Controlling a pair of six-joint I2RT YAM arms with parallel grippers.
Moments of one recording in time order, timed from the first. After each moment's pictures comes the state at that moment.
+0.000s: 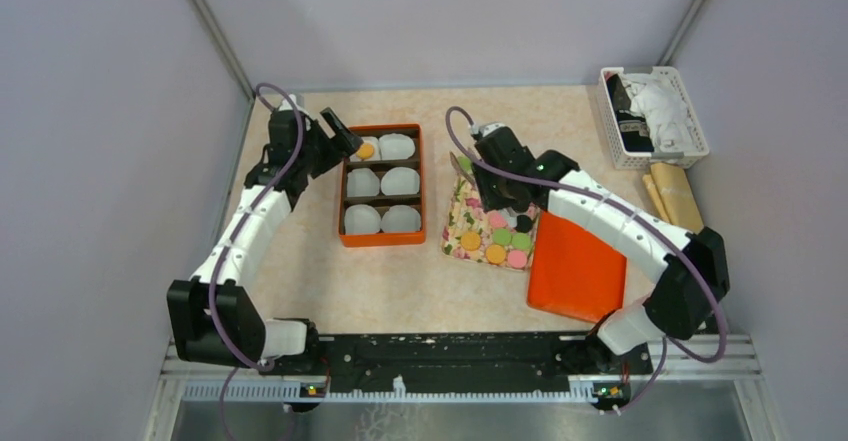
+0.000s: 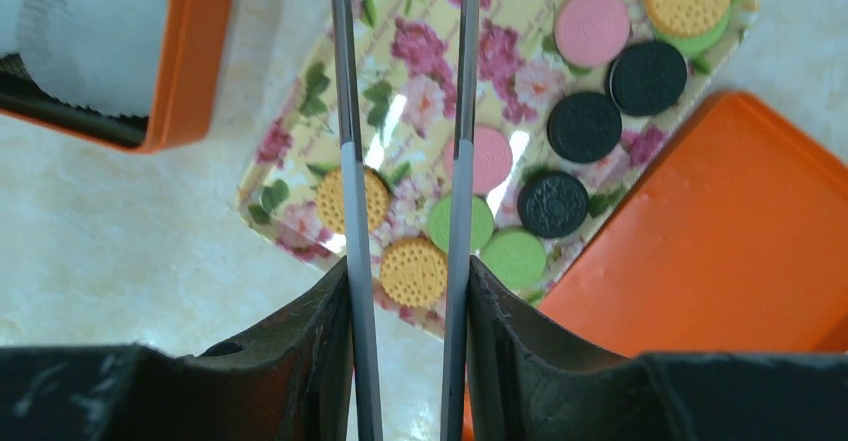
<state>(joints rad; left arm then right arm) -0.11 1.32 1.08 -0.28 0.14 -0.65 0.74 1.45 1.28 -0.80 0.24 0.31</state>
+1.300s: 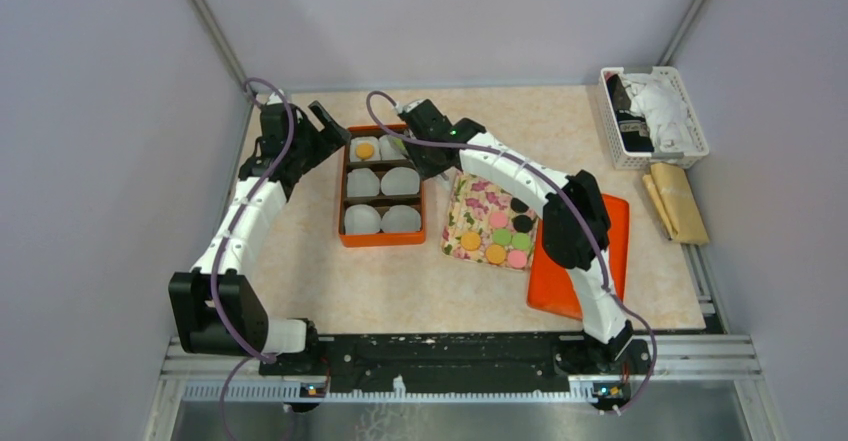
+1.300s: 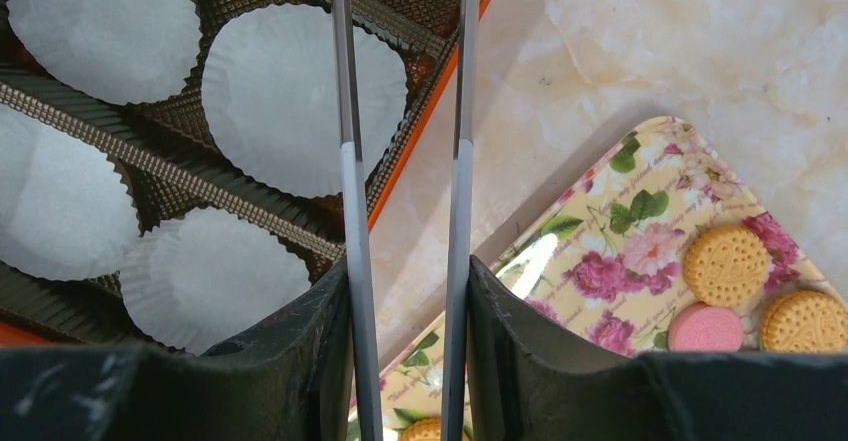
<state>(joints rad) -0.05 1.36 1.14 -0.32 0.07 -0.66 0.79 2.14 1.95 -0.74 0.19 0.16</state>
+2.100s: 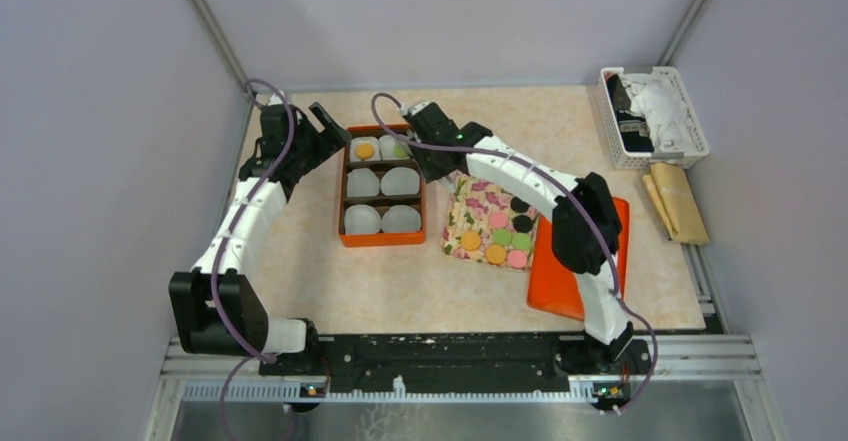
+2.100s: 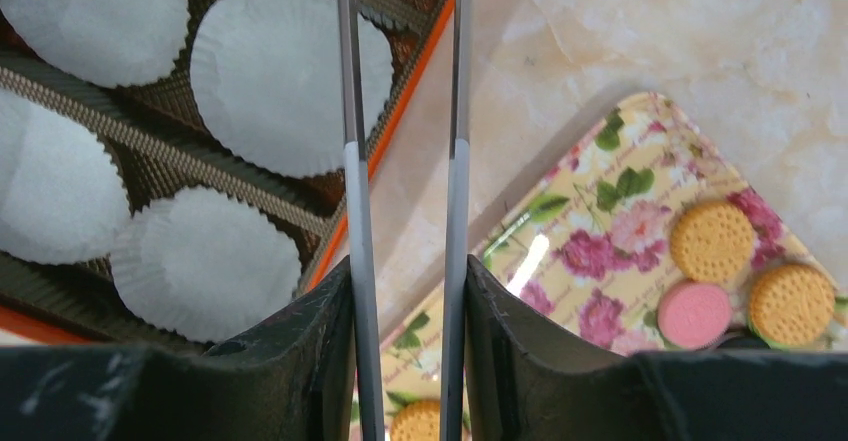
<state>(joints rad) -0.04 1.36 1.14 -0.31 0.08 -0.65 0.79 2.10 1.89 -0.69 0.21 0.16</state>
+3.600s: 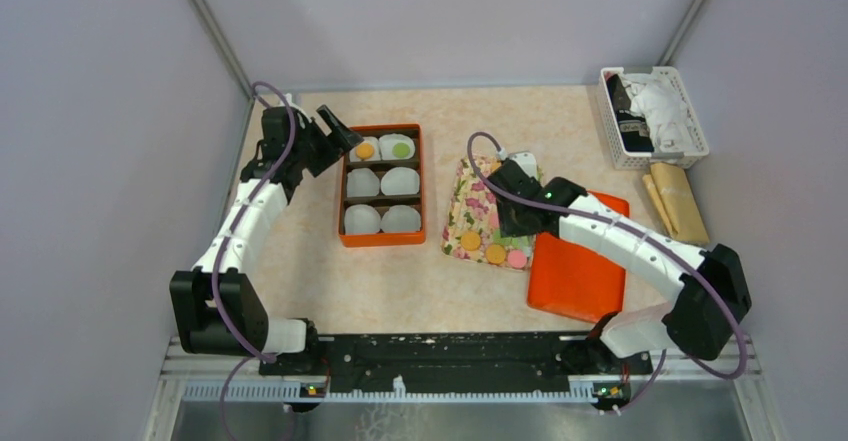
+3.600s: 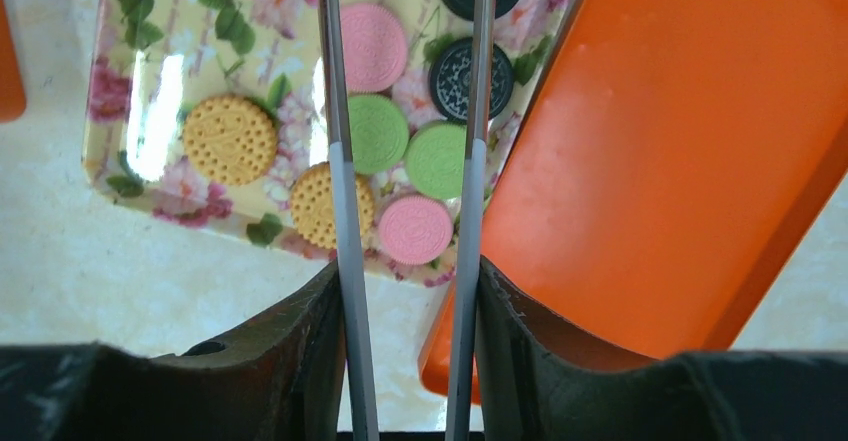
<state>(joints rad) -0.04 1.36 1.11 -0.29 0.25 -0.69 0.80 1.34 1.10 -0.88 0.42 0.56</state>
